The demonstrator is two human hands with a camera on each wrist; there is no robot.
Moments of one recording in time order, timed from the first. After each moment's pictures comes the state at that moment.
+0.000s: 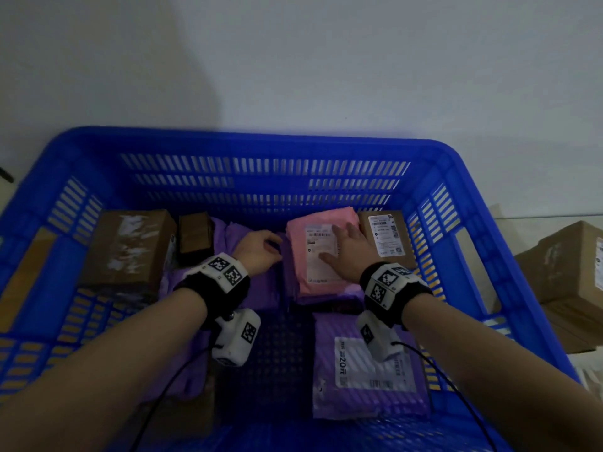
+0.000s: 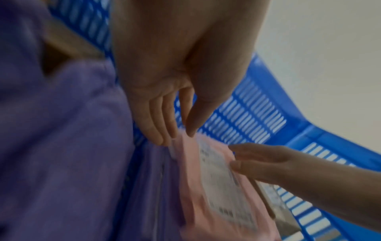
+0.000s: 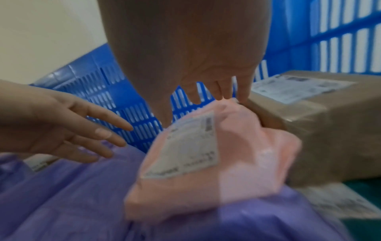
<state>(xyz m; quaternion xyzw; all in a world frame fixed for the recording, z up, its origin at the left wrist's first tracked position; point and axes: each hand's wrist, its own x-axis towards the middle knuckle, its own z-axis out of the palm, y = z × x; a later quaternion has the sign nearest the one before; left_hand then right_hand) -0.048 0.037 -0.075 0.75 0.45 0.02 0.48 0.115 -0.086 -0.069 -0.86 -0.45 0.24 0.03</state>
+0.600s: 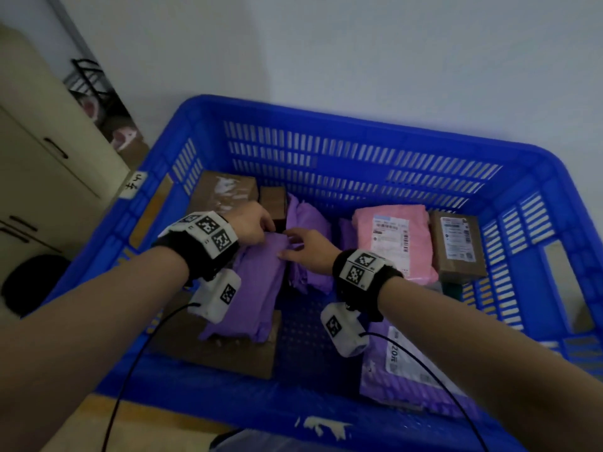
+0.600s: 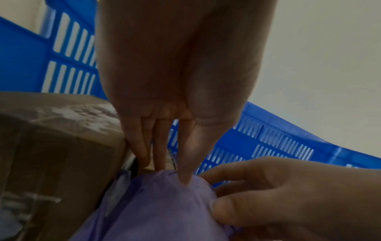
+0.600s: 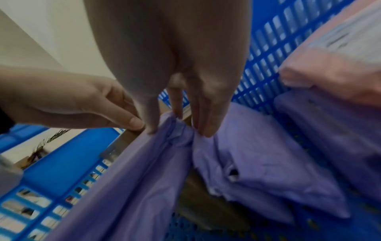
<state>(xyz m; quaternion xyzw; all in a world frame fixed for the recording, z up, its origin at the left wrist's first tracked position) -0.173 0.079 -0.018 0.85 0.42 -0.13 0.30 -0.041 -0.012 -0.073 -0.69 -0.52 0.46 0.20</state>
